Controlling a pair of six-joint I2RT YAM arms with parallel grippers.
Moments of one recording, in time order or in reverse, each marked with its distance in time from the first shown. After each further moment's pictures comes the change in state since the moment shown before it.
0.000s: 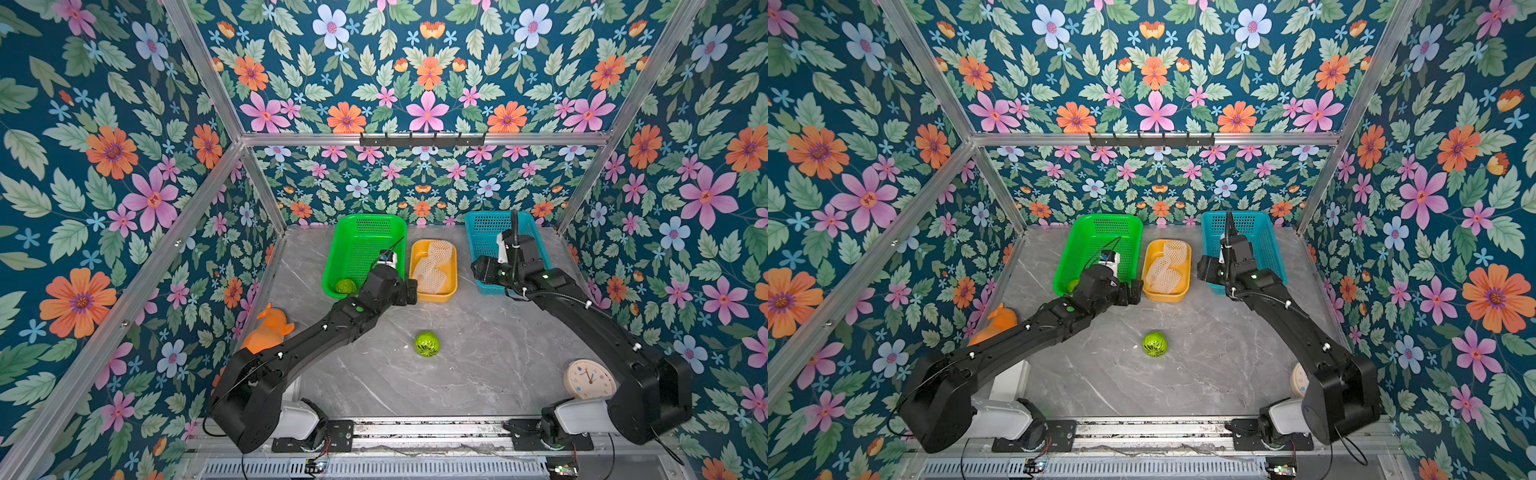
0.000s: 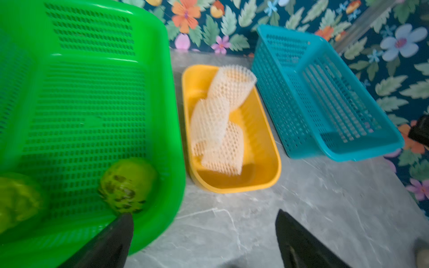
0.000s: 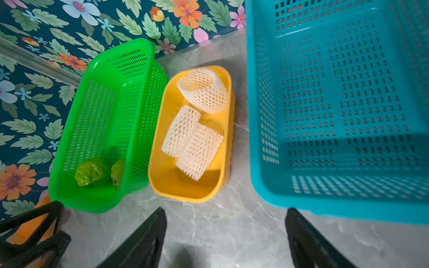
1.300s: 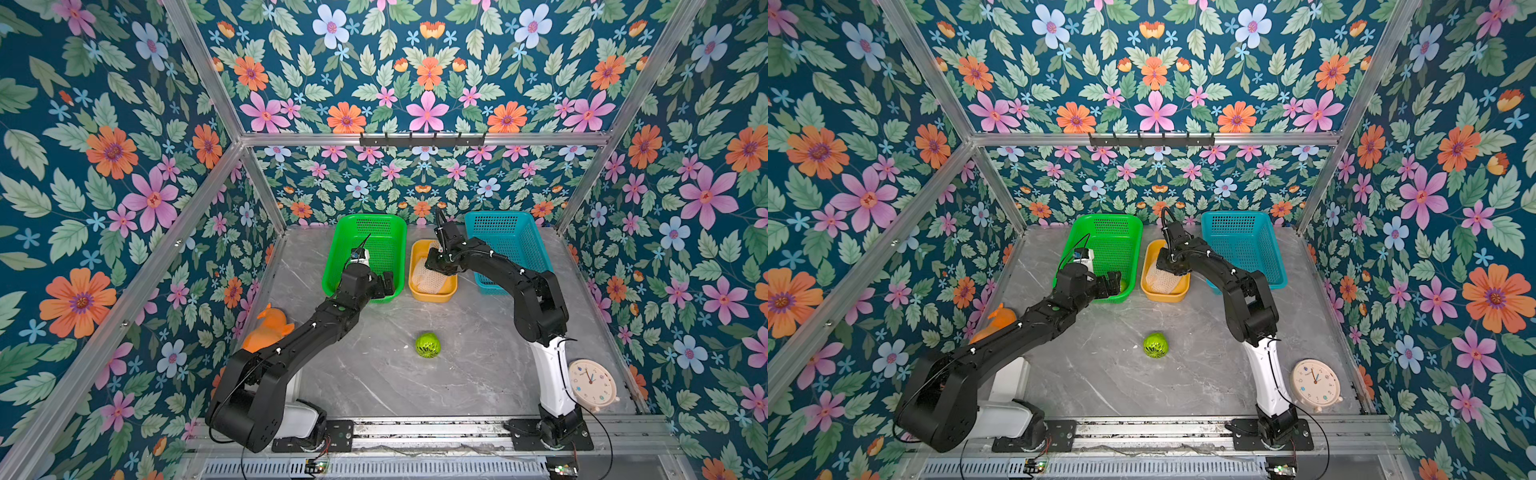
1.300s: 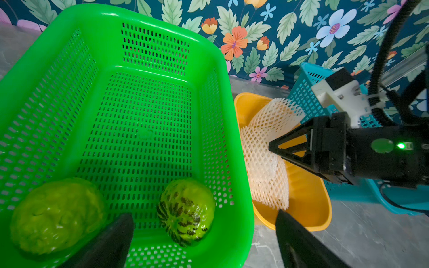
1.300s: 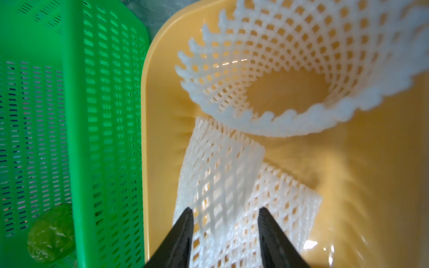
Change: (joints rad) left arm 0.198 0.008 -0.119 0.185 0.099 0.019; right arm 0.120 0.791 0.660 -0.121 -0.056 0.203
